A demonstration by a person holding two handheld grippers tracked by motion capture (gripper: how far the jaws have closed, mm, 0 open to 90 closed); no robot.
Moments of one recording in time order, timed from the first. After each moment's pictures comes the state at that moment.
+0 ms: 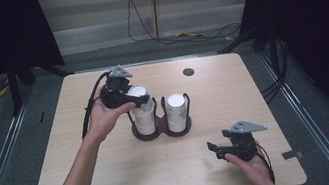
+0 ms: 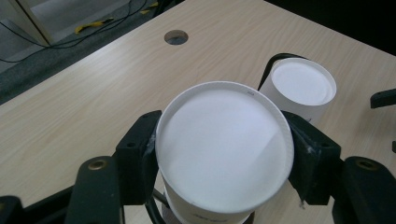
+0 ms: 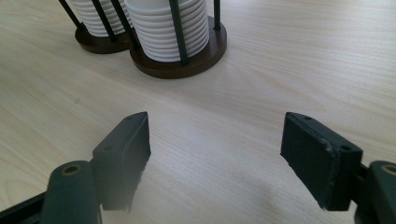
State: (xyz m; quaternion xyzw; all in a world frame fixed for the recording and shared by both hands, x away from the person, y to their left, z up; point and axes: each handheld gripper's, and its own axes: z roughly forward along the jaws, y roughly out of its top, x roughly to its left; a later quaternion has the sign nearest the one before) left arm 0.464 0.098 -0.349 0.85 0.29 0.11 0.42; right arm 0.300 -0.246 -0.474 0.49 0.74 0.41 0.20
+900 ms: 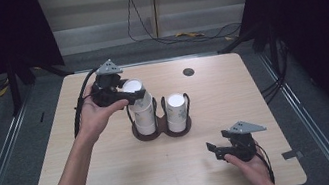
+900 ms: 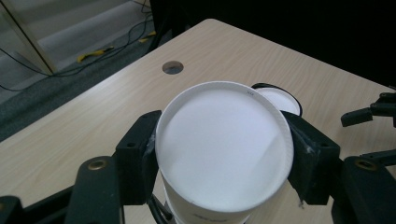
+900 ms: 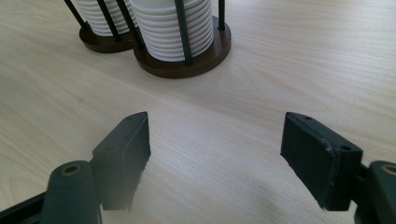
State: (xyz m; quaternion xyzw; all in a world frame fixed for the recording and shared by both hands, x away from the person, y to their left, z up) left arm 0.446 0.114 -0.322 0.83 0.26 0.13 0.47; right arm 0.299 -0.245 -0.474 0.49 0.75 0.41 0.20
